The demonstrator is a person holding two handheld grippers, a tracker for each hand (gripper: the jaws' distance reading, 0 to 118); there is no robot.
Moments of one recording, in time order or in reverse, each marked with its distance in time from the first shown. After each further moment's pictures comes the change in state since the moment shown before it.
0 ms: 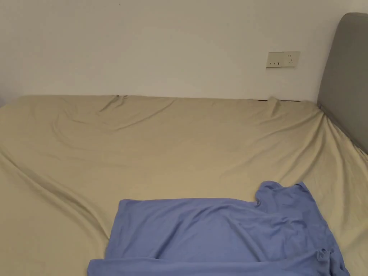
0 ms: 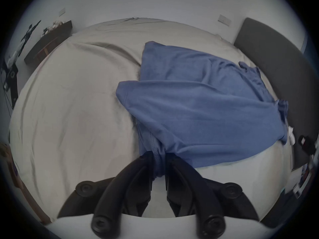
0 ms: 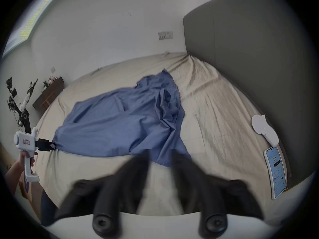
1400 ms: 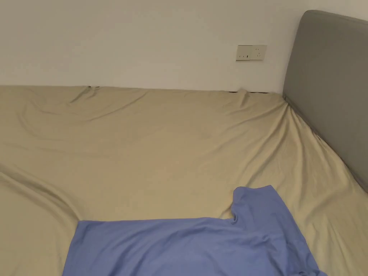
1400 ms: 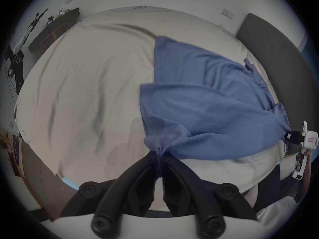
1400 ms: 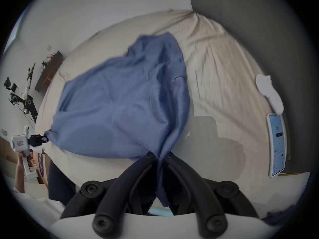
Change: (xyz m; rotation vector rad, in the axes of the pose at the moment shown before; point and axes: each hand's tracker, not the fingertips) left arm -0.041 -0.101 0.075 -0.132 -0.021 0.083; right arm 0.035 -0.035 0.011 -0.391 0.061 0.021
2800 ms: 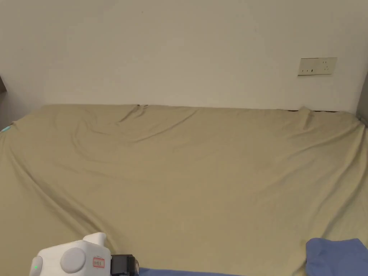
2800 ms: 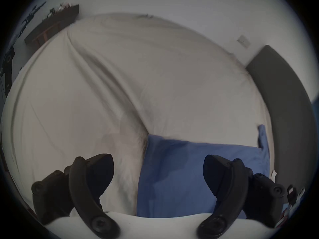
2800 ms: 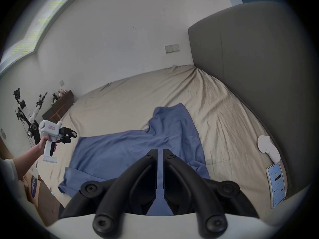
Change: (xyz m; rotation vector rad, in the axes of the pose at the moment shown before) left arm 0.004 0.287 -0.121 0.024 -0.078 0.165; right arm -0.057 0.081 0.049 0.517 0.035 -0.037
